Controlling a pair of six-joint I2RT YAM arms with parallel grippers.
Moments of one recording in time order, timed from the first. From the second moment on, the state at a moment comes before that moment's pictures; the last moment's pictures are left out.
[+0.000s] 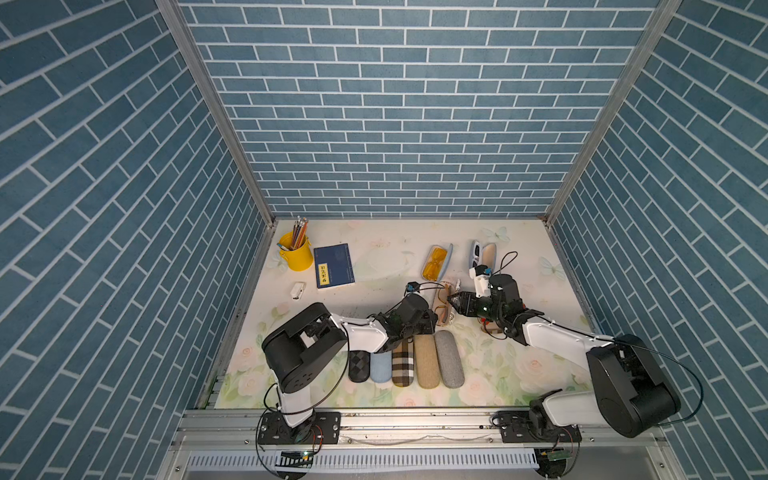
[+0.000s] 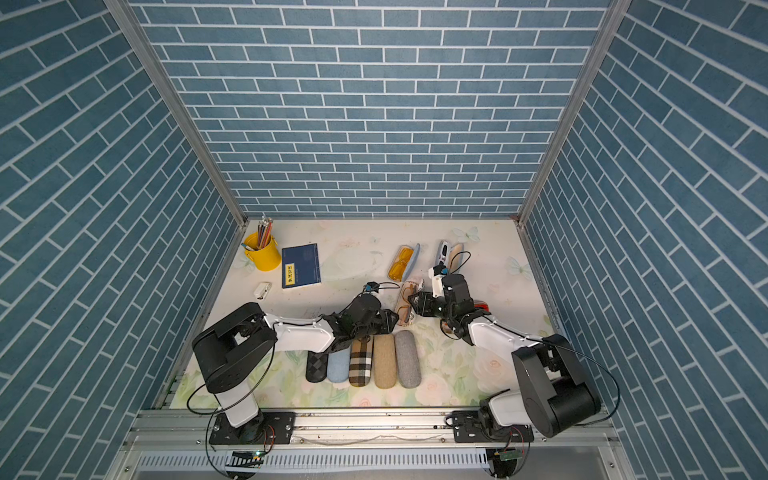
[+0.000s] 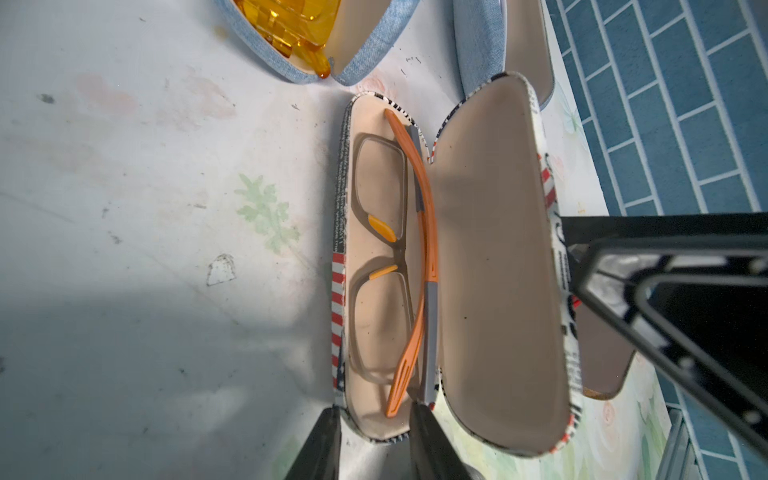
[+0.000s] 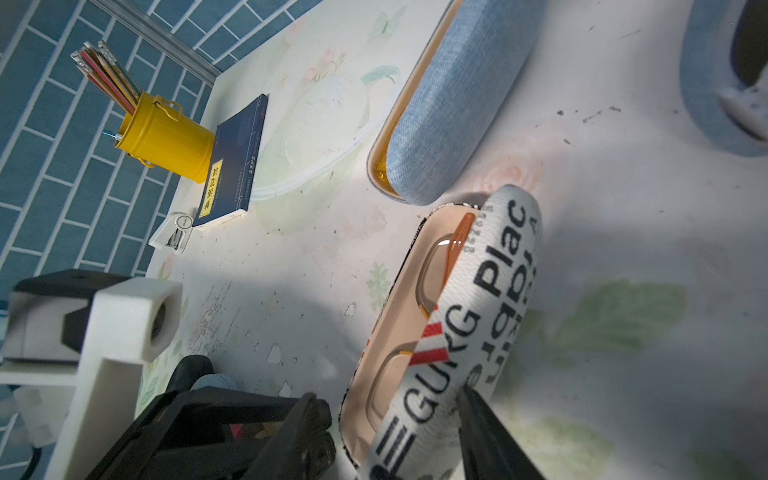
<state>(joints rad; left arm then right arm) -0.92 1.79 0.82 0.32 -0.02 -0.85 0.44 1.39 0.57 0.17 -0.36 0.49</state>
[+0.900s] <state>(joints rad) -0.86 1.80 0.87 0.29 -0.04 -0.83 0.45 1.43 0.63 0.16 -0.35 0.42</state>
